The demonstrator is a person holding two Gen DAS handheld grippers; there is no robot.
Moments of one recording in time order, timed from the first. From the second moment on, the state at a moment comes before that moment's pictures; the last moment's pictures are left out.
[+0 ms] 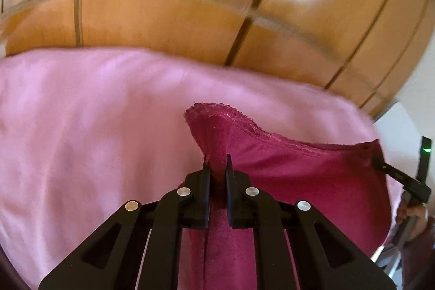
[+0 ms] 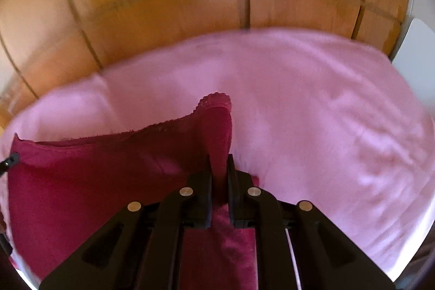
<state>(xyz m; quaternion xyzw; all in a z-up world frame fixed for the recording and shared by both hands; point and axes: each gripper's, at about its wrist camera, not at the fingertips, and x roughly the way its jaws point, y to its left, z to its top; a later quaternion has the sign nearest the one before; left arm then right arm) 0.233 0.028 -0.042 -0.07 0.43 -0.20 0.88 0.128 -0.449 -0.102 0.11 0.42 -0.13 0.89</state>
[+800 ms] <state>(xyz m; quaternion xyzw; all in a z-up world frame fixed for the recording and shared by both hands) 0.091 0.091 -0.086 -0.11 0.47 -0.28 0.83 -0.083 -0.448 -0.122 0.24 0.44 0.02 0.87</state>
